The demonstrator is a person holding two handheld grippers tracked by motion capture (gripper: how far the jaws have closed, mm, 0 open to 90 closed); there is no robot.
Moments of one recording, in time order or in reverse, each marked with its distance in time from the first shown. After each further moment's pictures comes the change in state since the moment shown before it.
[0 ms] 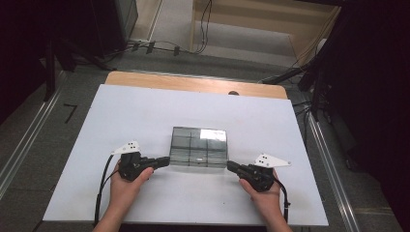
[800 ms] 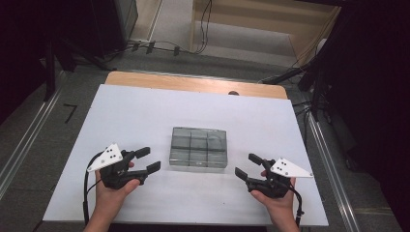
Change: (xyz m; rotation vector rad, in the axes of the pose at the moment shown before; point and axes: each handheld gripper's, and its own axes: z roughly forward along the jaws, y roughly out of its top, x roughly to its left) left arm -0.031 0.009 -0.049 -0.176 0.142 0.212; right arm 0.016 0.013 -0.048 -0.140 -0.104 -0.090
